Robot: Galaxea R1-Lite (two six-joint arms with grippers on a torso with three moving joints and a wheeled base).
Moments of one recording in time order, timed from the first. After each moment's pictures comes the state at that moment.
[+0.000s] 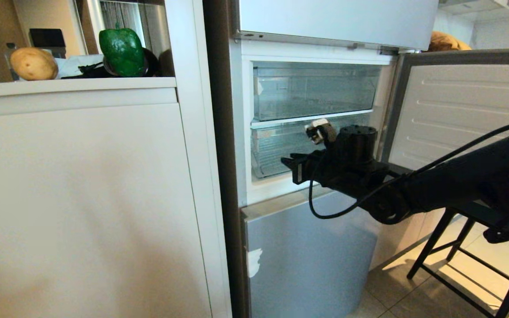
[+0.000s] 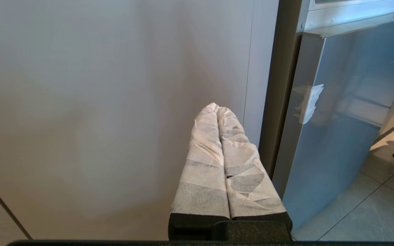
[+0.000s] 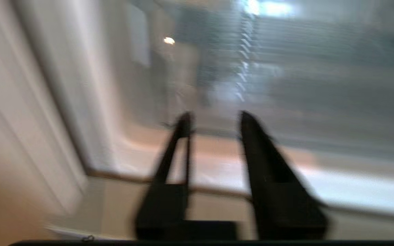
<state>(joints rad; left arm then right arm) 0.00 0.00 0.00 -0.02 0.00 0.01 0.46 2.17 -1.34 -0.76 0.14 -0.01</state>
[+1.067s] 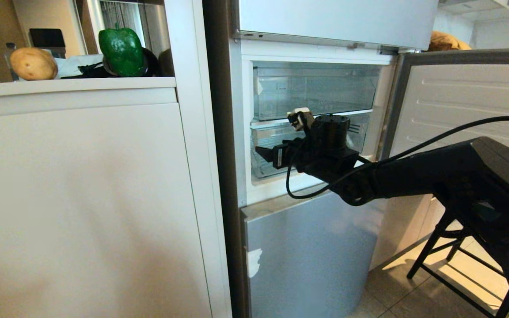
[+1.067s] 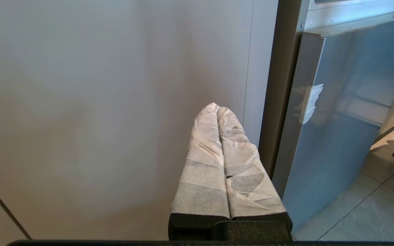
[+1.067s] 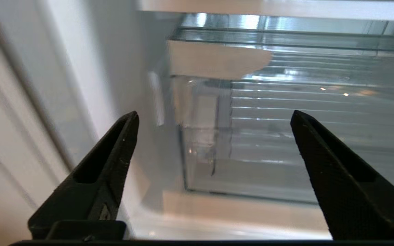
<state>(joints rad) 0.00 0.00 0.00 -0.02 0.00 0.01 0.49 2.32 -1.68 -0.61 0.09 0.07</state>
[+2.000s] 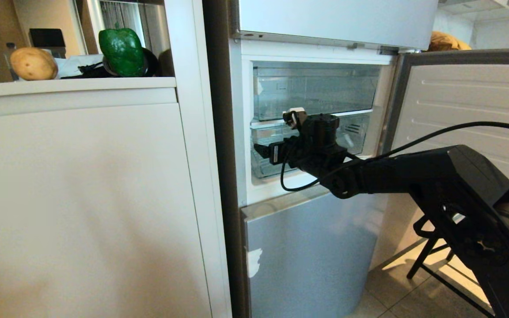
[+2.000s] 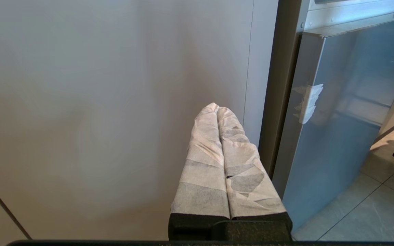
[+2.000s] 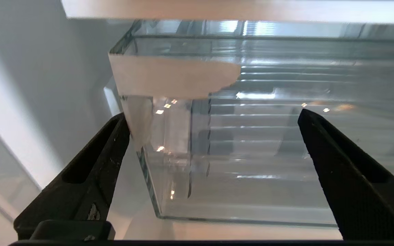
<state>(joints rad) 0.00 0.00 0.00 -0.02 0.00 0.01 0.48 2.42 -1.88 -0.51 0.02 0.07</state>
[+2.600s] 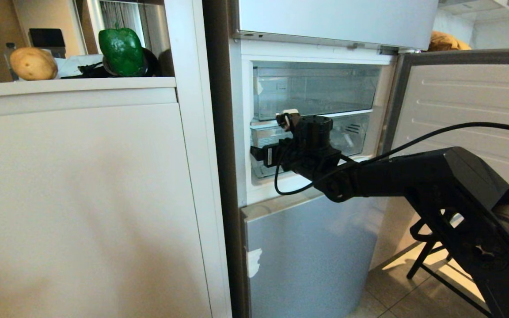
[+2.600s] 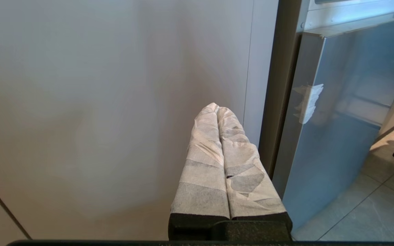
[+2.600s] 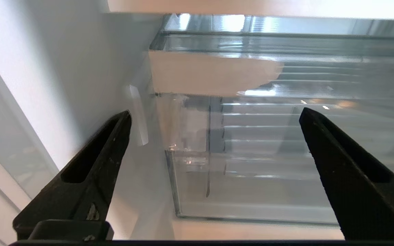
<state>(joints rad) 0.00 0.00 0.00 -0.02 0.00 0.01 0.52 2.42 -1.87 -0.51 0.01 0.07</state>
